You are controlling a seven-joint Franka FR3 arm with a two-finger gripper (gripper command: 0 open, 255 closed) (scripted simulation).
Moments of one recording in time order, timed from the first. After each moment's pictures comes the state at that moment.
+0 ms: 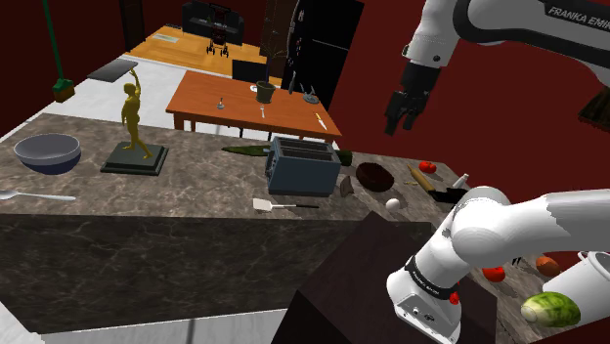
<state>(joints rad) 0.01 -0.80 -0.04 -2.37 -0.04 1.46 0.15</state>
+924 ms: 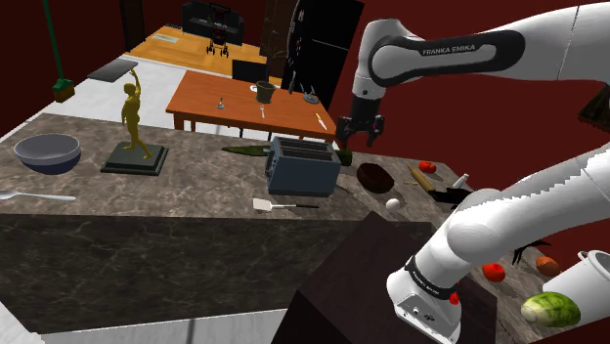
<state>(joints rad) -0.10 -0.42 -0.01 -2.40 -0.08 1.80 0.45</state>
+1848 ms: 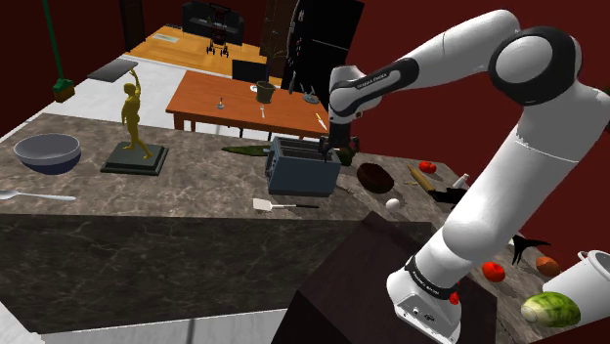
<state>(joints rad) -0.21 0.10 -0.06 -2.22 -0.16 2.05 0.79</state>
